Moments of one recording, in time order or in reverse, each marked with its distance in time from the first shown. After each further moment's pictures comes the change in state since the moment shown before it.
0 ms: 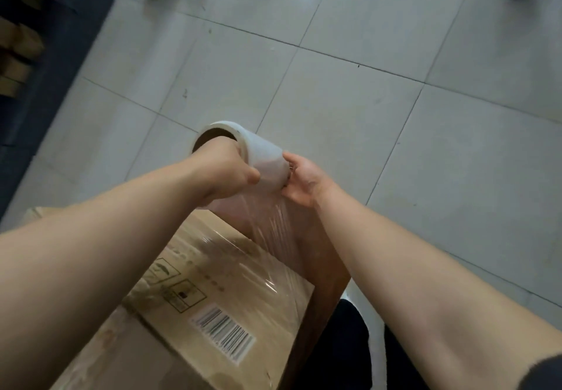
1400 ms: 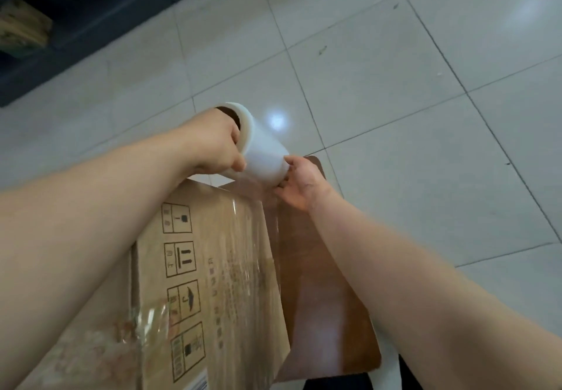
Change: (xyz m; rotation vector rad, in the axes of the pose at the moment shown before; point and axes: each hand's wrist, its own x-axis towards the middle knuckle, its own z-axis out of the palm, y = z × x) left_hand 0.049 -0.119 -0.077 -0.185 0.116 -0.478; right_hand 0.109 0.027 0.131 -0.496 -0.111 0.444
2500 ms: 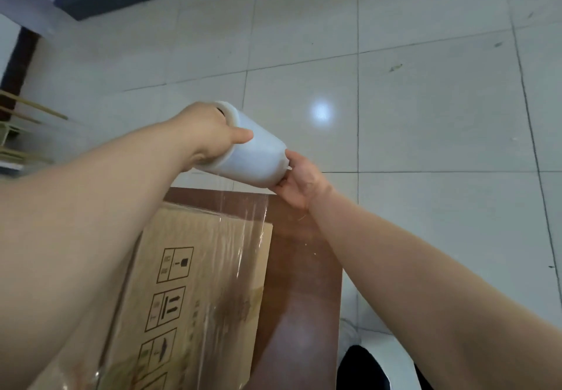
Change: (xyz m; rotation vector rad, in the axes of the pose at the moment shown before) left_hand 0.047 -0.033 -0.034 -0.489 0.105 -0.460; right_hand 0.055 -0.043 0.062 -0.234 -0.144 0.221
